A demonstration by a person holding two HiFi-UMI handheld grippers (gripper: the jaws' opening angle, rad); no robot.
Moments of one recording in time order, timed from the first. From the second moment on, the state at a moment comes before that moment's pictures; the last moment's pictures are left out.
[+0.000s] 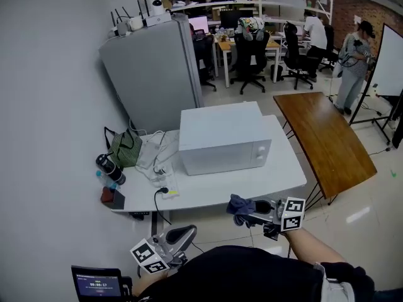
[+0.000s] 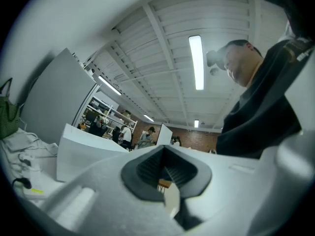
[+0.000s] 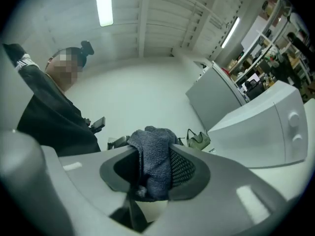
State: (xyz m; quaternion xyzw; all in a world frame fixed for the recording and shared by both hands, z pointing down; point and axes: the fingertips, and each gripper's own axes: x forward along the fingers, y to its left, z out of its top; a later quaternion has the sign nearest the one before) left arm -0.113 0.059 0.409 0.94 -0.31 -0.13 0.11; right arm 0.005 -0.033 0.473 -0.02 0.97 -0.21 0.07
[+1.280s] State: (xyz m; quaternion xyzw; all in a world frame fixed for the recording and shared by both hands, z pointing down) left arm 0.005 0.276 0.388 0.95 -0.23 -0.16 0.11; right arm 0.131 0.209 0.395 -0.09 0.98 -0.15 0.11
